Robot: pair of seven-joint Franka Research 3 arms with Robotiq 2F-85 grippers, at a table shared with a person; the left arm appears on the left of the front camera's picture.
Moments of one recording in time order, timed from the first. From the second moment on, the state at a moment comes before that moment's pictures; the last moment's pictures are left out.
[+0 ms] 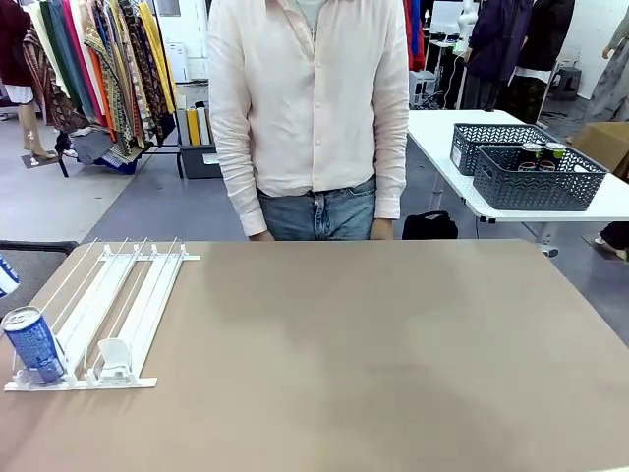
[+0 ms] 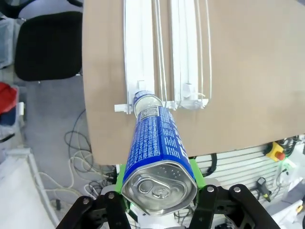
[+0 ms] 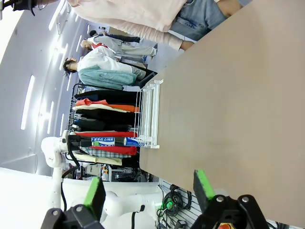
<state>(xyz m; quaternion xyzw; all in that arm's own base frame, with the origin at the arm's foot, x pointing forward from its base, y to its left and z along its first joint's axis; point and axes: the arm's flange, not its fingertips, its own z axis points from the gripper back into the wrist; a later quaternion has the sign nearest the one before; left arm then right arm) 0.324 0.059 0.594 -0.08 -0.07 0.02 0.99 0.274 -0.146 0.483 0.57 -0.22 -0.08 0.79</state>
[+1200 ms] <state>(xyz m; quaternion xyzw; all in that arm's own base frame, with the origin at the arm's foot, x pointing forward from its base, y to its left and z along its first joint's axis) 0.349 -0.346 0.595 -0.11 -0.08 -0.14 0.98 0.273 -0.146 0.483 0.57 -0.22 -0.08 0.79</state>
